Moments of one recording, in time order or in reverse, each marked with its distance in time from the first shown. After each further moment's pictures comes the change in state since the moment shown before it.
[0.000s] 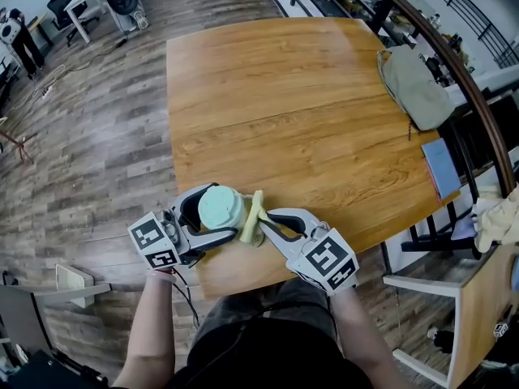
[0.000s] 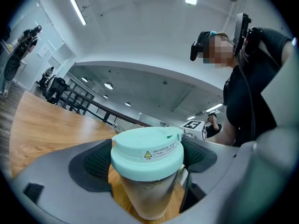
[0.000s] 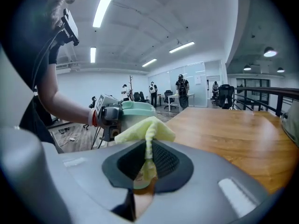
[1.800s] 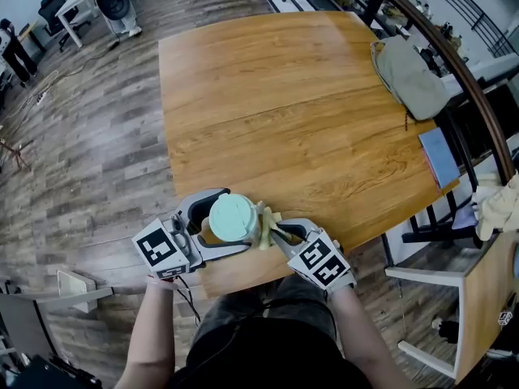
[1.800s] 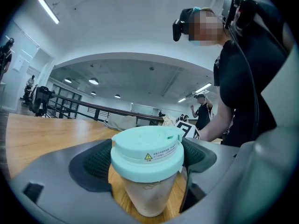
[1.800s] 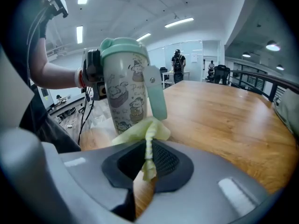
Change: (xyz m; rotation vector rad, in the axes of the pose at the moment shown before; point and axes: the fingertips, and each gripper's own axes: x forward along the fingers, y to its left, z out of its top) left arm 0.019 -0.038 -0.009 0.208 0.164 -0.071; right arm 0.001 -0.003 -0.109 0.056 0.298 -0.077
